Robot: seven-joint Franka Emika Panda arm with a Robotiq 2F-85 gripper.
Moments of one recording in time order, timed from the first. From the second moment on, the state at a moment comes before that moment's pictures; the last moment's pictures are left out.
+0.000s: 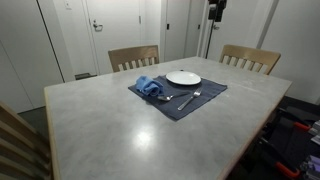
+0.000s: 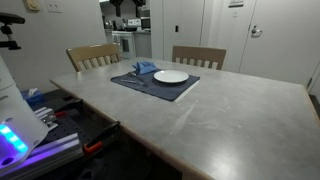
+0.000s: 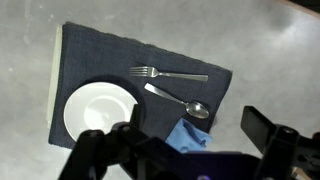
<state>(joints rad) 0.06 -0.23 0.04 -2.28 0.05 2.00 -0.25</state>
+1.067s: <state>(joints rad) 0.07 -0.06 0.04 -2.22 -0.05 2.12 -0.71</state>
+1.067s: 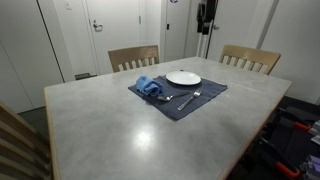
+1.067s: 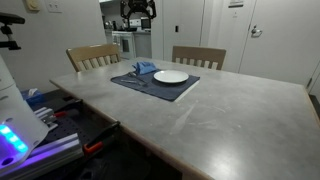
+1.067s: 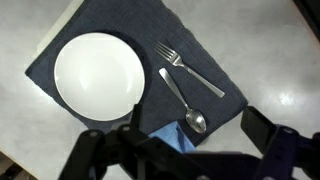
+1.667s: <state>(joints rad) 0.08 -0.06 0.04 -2.22 -0.04 2.13 -0.76</state>
